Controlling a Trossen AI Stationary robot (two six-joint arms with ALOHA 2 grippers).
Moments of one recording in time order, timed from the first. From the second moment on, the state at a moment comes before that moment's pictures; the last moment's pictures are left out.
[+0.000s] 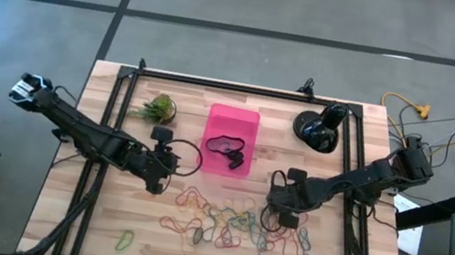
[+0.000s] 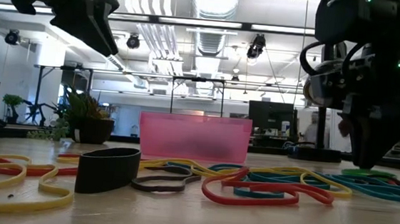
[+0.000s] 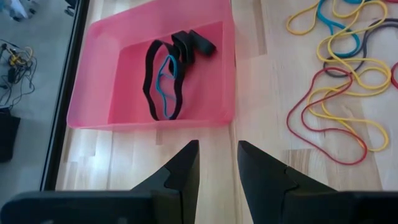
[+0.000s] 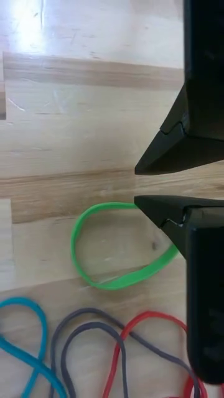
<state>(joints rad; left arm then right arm) -0.38 1.17 0.87 -0.67 -0.55 -0.08 0.33 1.60 0.83 -0.77 0.20 0.44</state>
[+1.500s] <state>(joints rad) -0.38 1.17 0.86 -0.66 -0.55 -0.10 0.33 1.59 0.77 -0.64 0.14 0.47</state>
